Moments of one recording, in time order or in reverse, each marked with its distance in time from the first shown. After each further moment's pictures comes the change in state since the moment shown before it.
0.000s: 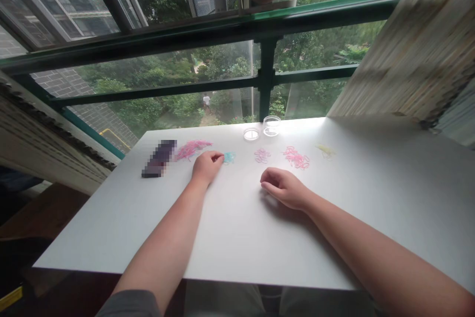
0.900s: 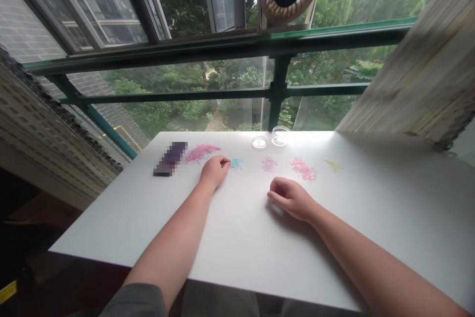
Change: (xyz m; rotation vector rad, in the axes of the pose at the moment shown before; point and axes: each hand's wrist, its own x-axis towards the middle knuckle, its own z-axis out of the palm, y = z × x) left_hand -0.001 -0.001 0.003 0.022 -0.023 -0.039; right_hand 0.000 0.002 0.001 -0.034 -0.002 0.005
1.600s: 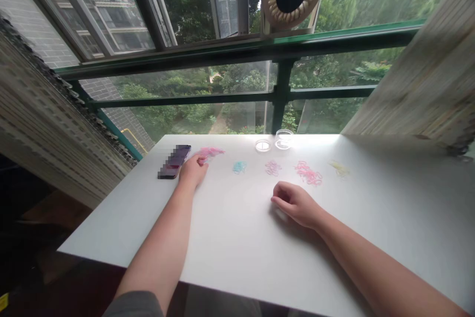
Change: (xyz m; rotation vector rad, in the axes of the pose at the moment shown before) left_hand 0.013 -0.057 -0.050 0.192 0.128 -0.236; right_hand -0.002 -0.001 0.000 -0.018 -0.012 0.012
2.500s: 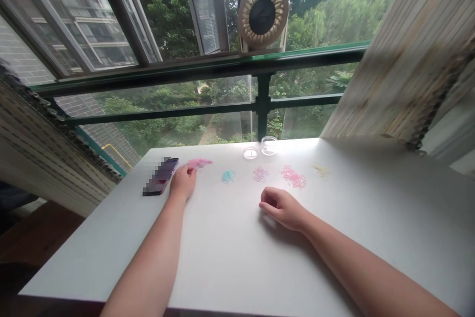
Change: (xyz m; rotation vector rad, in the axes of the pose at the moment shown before) left_hand 0.008 0.002 0.006 0.036 0.109 0.166; right_hand 0.002 -0.001 0.002 0.032 0.014 -0.002
